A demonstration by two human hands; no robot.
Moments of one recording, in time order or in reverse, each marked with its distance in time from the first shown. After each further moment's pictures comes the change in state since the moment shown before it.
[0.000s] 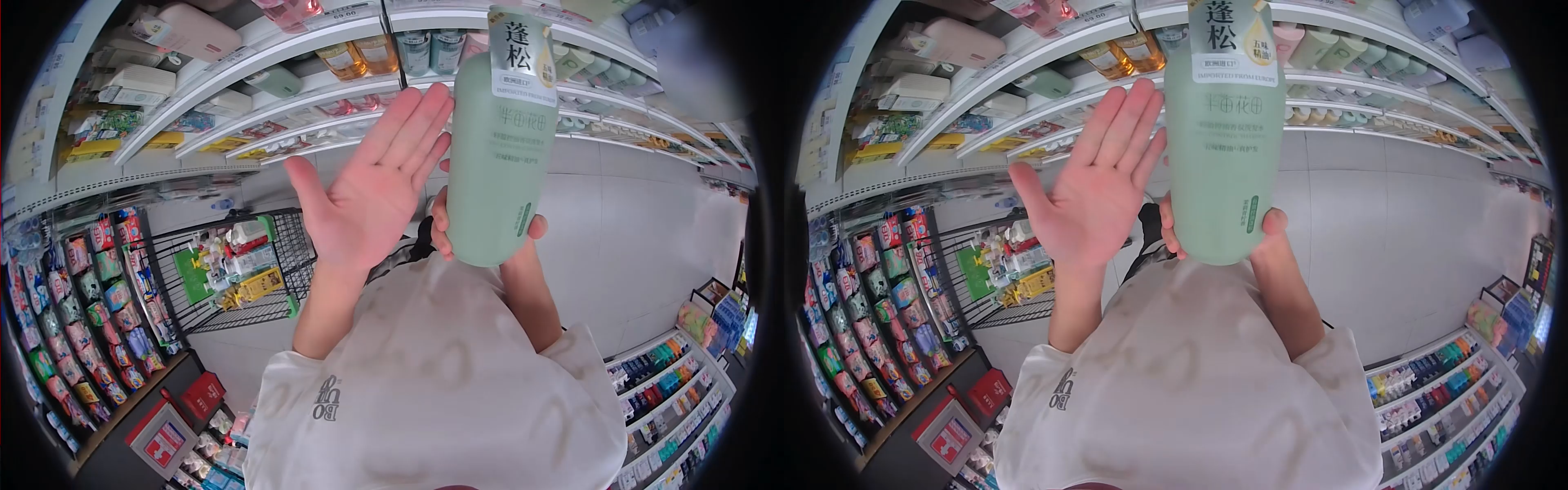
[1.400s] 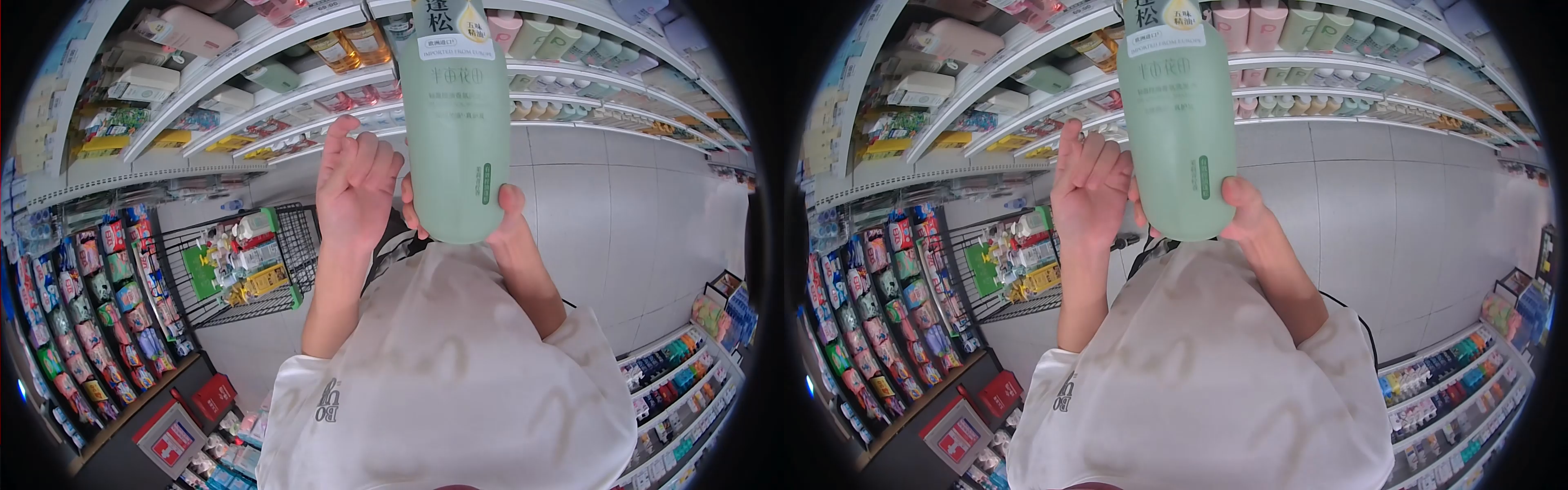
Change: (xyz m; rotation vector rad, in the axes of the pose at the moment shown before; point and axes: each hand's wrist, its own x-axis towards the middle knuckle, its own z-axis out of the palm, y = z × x) left_hand -0.041 -0.029 -0.003 0.137 0.406 0.095; right_hand -0.018 0.009 0.019 -0.109 0.082 0.045
